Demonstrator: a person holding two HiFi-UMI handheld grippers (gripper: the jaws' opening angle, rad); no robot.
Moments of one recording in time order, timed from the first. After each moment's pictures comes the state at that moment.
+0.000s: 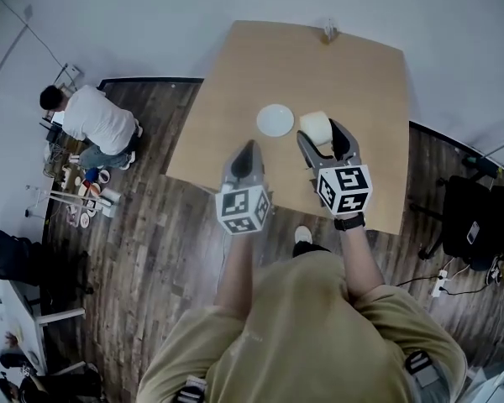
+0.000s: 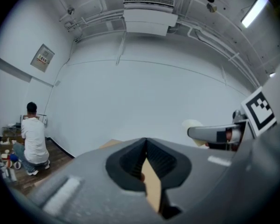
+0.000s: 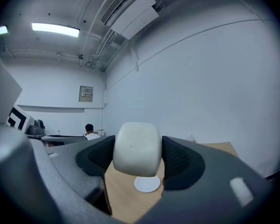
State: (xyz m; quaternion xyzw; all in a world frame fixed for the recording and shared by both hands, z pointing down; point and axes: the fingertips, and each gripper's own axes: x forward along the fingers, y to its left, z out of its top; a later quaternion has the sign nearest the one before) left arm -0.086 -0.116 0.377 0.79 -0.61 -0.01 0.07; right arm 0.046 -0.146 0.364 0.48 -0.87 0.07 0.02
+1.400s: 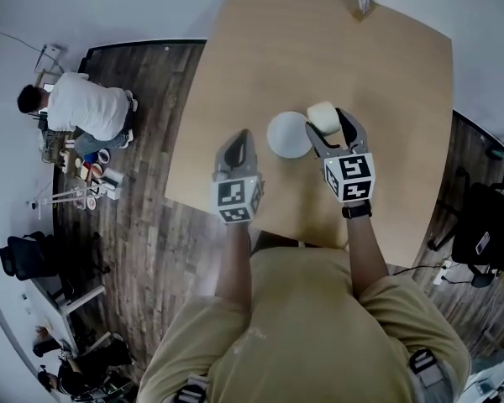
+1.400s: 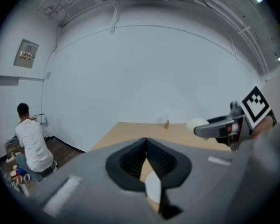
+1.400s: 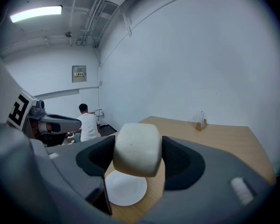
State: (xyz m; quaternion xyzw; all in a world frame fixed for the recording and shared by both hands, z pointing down) left arm -0.155 -0.369 0.511 0.77 -0.61 0.14 0.12; right arm 0.007 -0.410 0.520 0.45 -0.87 0.14 0.13
